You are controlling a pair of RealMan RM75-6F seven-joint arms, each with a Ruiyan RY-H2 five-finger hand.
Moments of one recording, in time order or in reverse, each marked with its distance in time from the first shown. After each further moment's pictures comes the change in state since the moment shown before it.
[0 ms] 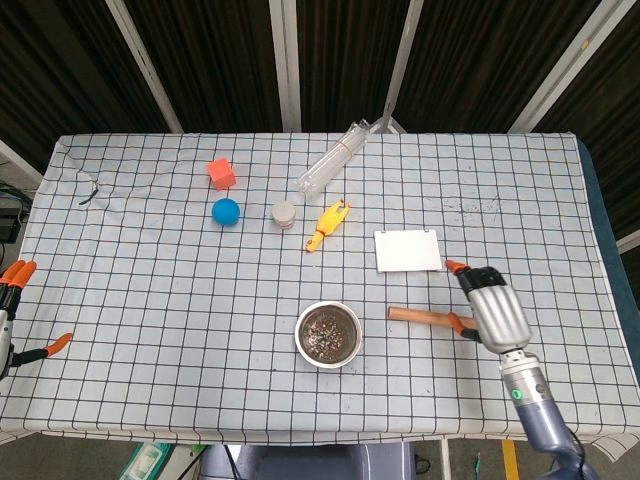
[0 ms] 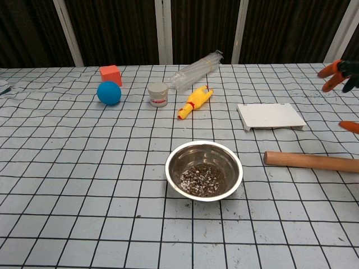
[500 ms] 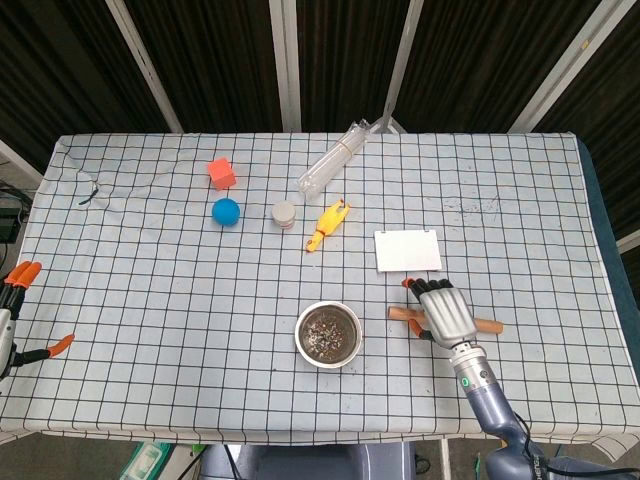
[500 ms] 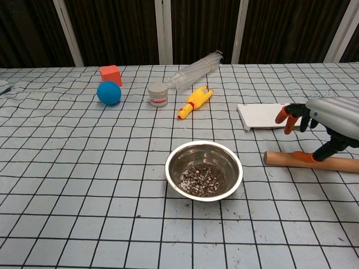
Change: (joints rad) left arm -0.011 0.021 0.005 -0.013 -0.005 -0.041 -0.030; right arm 0.087 -0.211 0.006 0.158 0.103 -0.116 -0.088
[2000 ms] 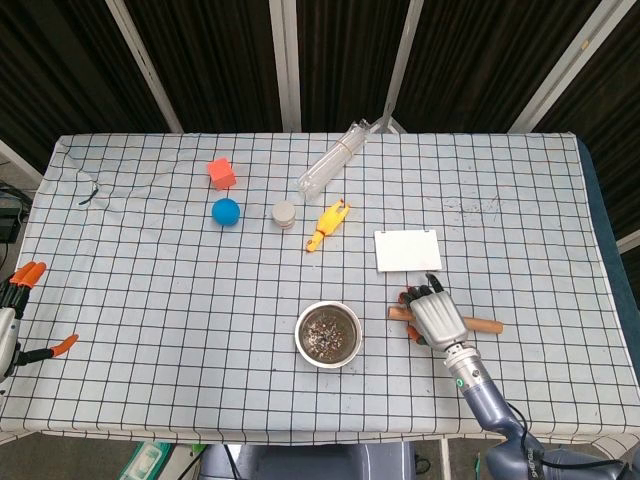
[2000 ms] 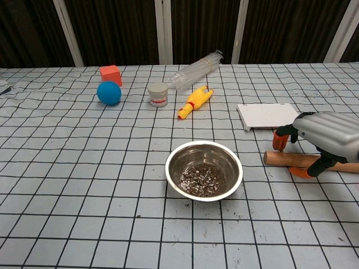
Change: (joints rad) left arm -0.009 0.007 0.002 -0.020 -0.016 -0.022 0.000; right arm 0.038 -0.030 -0.052 0.113 -0.040 -0.052 -0.013
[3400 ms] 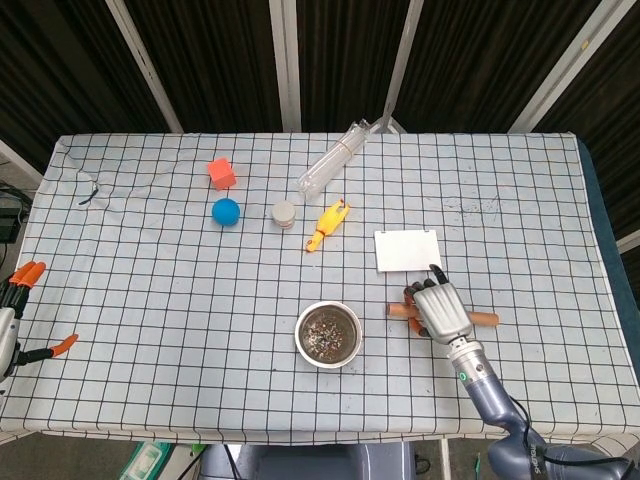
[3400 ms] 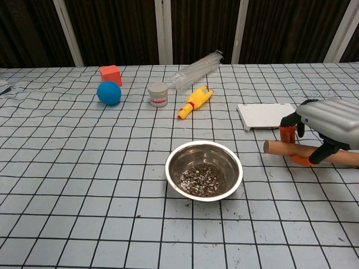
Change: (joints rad) left arm 0.000 0.003 0.000 -0.006 -0.001 0.001 -0.002; right arm 0.012 0.028 0.024 -0.019 -0.003 0.020 0.020
